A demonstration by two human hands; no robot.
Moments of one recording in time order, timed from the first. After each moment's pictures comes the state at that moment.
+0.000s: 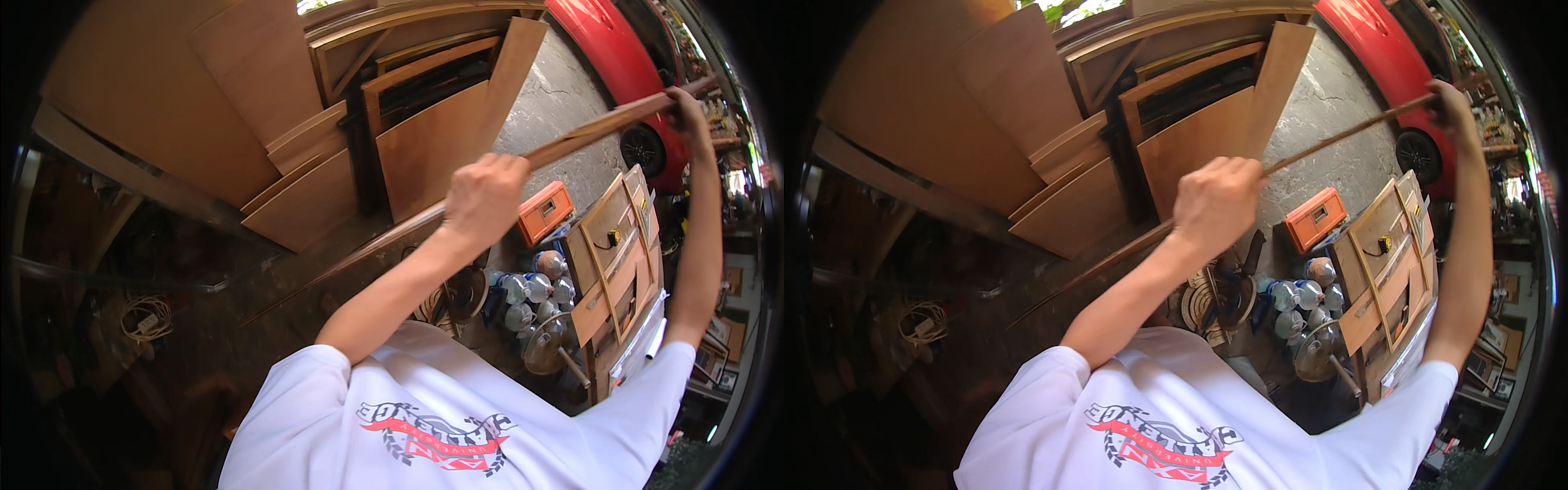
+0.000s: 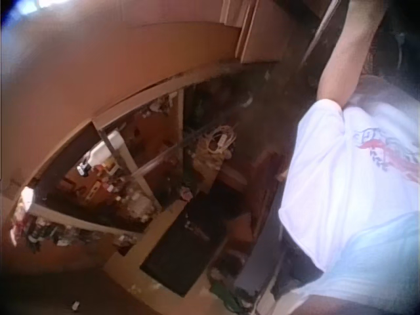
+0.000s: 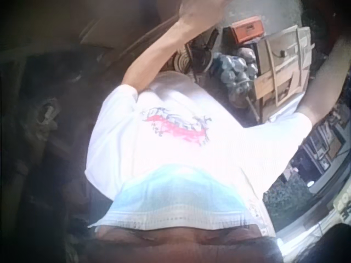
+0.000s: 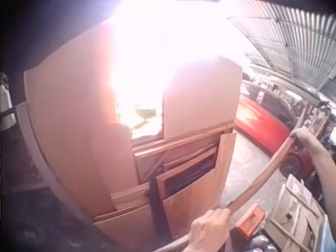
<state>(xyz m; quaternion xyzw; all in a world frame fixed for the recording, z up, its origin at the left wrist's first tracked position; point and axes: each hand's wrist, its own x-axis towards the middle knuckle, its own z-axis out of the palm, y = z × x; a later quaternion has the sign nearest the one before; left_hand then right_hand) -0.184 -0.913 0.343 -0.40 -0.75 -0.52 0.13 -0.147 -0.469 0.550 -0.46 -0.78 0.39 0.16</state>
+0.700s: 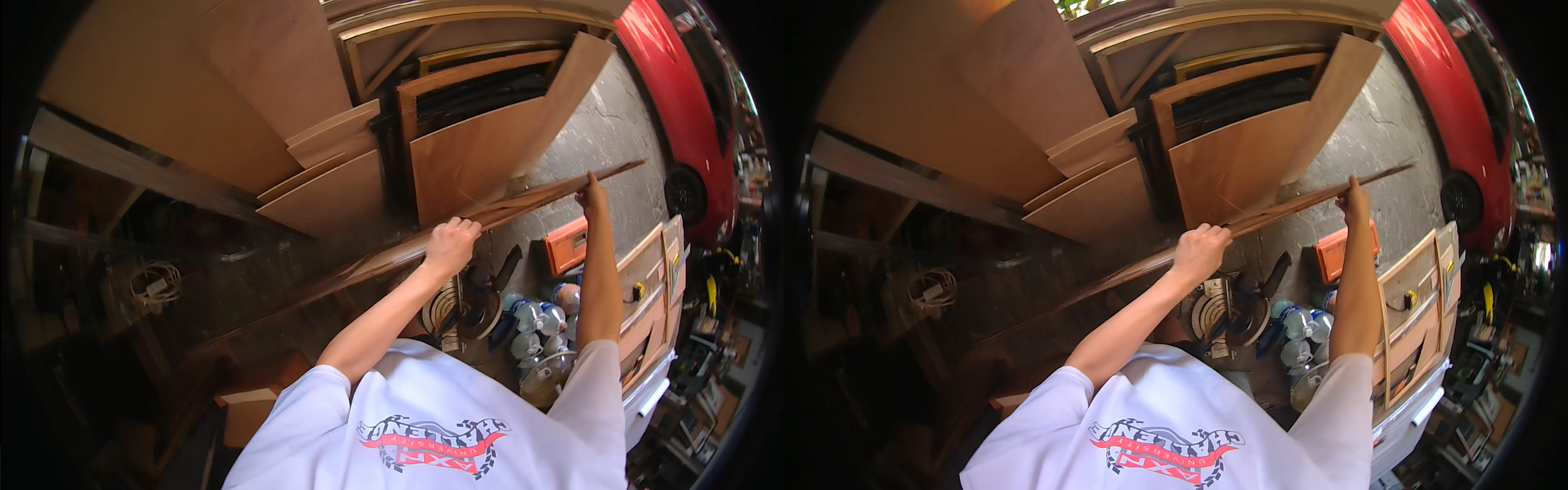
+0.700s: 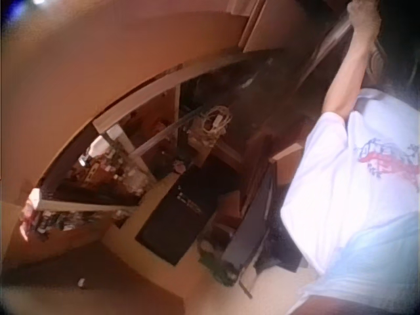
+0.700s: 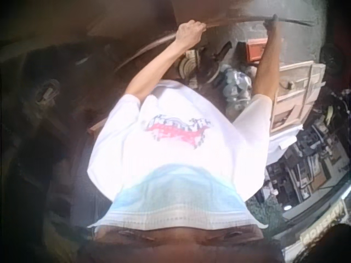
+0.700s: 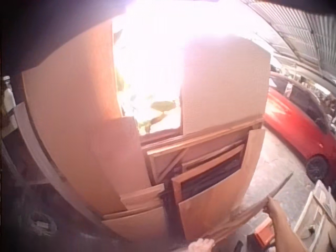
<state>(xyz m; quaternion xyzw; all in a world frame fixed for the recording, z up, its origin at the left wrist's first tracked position) -0.185 -0.903 0.128 -0.37 -0.86 -0.34 0.02 -0.174 -0.472 0.116 -0.53 -0.60 0.58 0.13</state>
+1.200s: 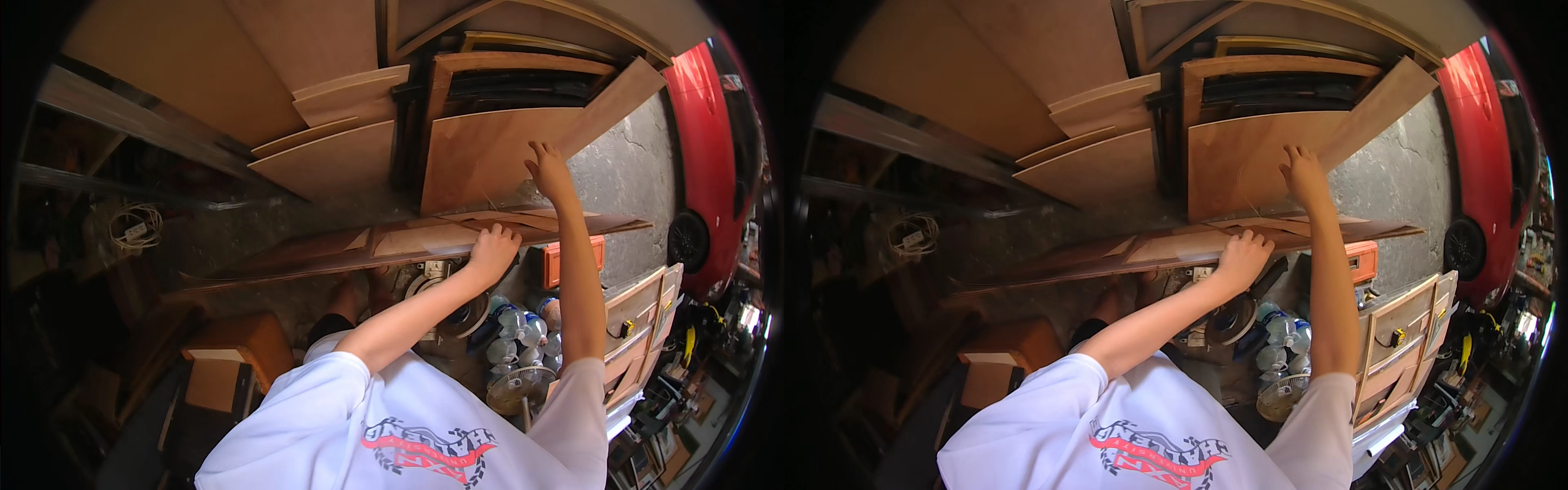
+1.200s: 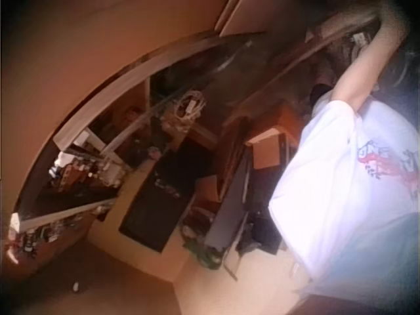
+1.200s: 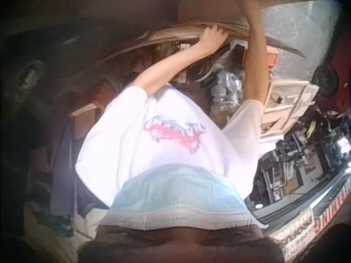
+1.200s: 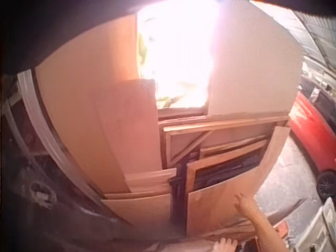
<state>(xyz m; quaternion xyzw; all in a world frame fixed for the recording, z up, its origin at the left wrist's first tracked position) -0.156 -0.822 0.085 -0.33 -0.91 -0.22 -0.10 -0.286 -0.631 0.103 0.01 -0.99 0.10 -0.06</state>
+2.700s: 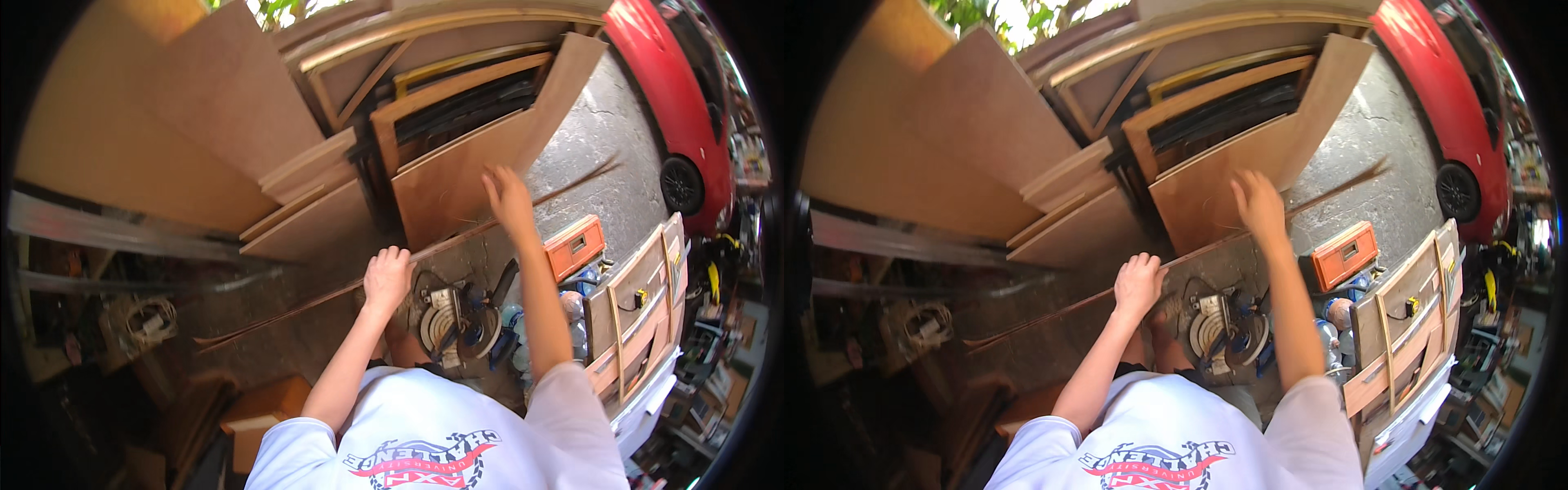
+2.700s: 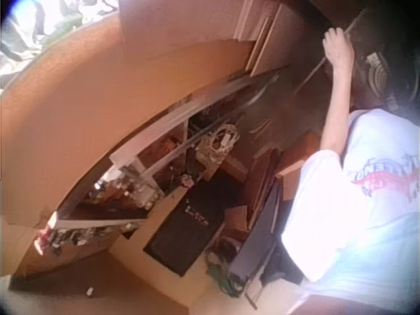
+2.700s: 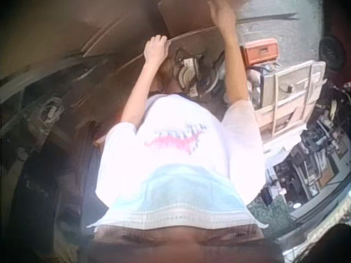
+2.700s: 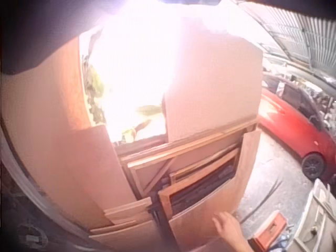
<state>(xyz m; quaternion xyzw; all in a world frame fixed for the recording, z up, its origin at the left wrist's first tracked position) -0.221 -0.971 0.093 -0.27 -0.93 -0.25 -0.03 -0.254 -0.674 0.130 -0.06 -0.96 0.23 0.17</state>
